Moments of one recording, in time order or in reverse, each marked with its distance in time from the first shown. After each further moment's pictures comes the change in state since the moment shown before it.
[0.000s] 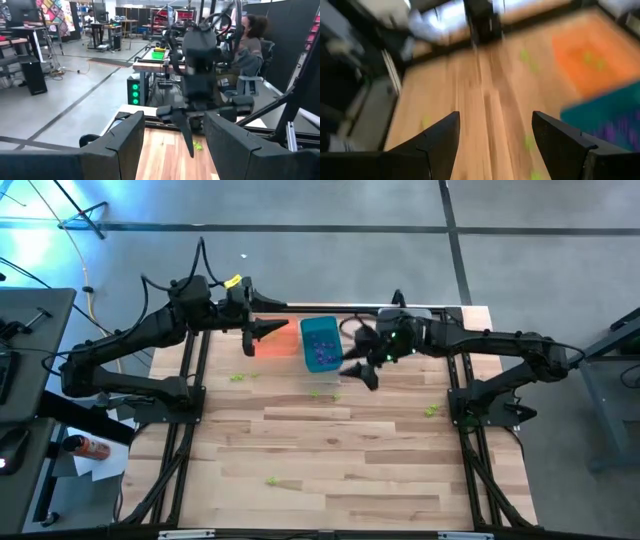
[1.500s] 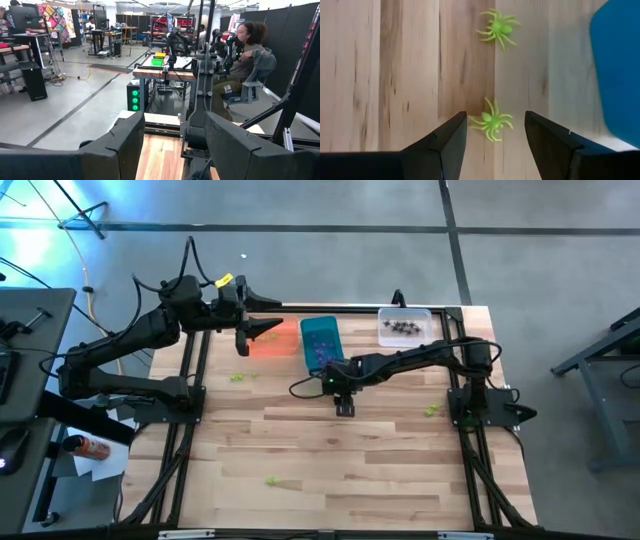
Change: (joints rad) left arm 0.000 -0.038 0.001 -0.003 -0.003 -0.009; right arm 0.111 0.594 0.062 -0.103 0.293 -0.328
